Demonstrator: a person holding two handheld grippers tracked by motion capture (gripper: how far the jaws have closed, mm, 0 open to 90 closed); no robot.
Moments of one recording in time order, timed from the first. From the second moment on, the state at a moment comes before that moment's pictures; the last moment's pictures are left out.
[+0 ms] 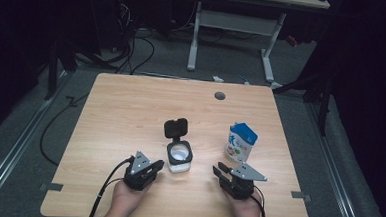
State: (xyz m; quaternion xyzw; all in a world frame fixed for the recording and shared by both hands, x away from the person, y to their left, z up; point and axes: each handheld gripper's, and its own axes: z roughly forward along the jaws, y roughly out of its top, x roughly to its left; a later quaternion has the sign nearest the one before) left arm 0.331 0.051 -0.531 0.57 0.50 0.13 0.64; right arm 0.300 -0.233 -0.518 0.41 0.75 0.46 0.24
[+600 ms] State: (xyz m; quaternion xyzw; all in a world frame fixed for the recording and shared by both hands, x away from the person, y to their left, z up) left arm 0.331 0.041 -0.533 0.58 0.50 0.12 0.64; right arm 0.300 -0.229 -0.517 0.40 0.76 0.45 0.24
